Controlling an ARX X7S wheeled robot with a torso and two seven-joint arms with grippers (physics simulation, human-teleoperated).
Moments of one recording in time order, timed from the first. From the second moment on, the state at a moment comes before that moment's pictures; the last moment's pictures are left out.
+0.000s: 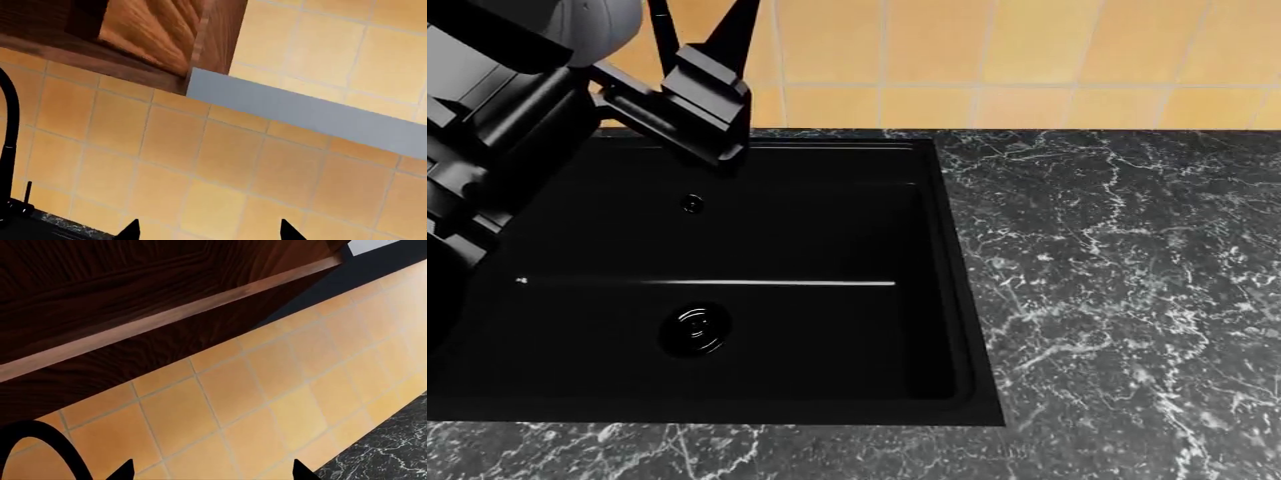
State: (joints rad) left arm -1.66 -1.01 1.00 0.64 -1.37 -0.50 -0.61; right arm 1.59 0.90 0.07 -0.33 0.67 1.56 -0.39
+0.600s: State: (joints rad) left arm -1.65 -1.02 1.00 0.64 -1.36 -0.50 -0.61; right arm 1.60 0.75 0.37 -0.16 0.81 1.51 -0.15
